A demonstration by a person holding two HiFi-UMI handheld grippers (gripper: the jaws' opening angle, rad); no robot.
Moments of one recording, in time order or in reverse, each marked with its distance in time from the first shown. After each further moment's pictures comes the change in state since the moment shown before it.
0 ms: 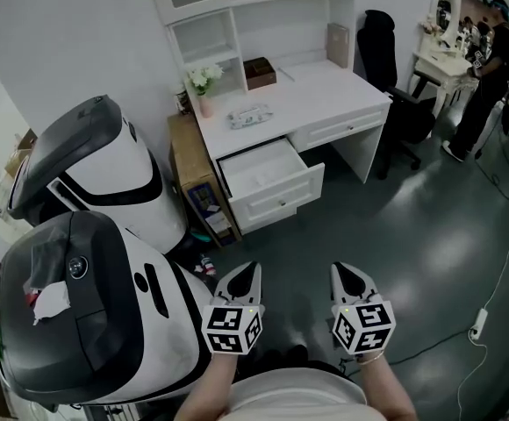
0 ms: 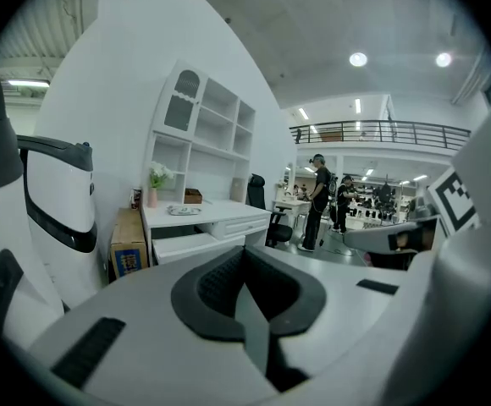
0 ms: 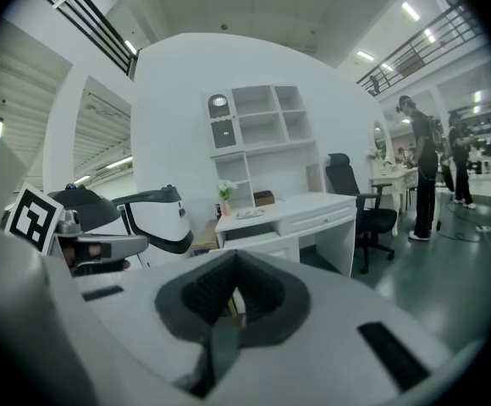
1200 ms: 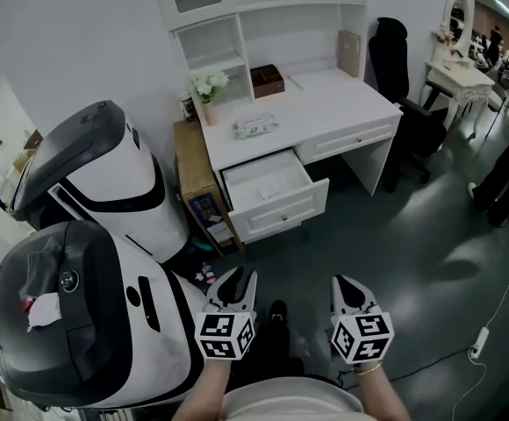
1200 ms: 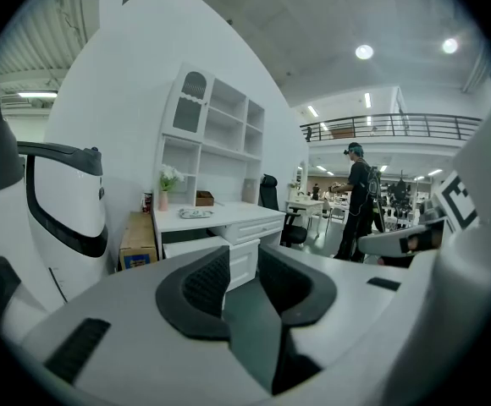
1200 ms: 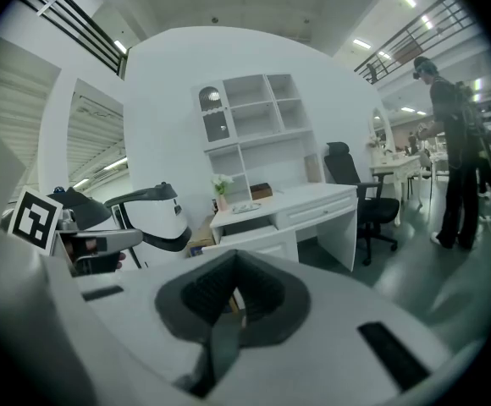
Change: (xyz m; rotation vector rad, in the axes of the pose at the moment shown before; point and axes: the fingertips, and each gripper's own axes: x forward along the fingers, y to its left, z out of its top) left arm 0.035 0.021 0.008 0.006 -0.013 0.091; right arm 0.034 -0.035 -0.004 0.041 0.045 0.015
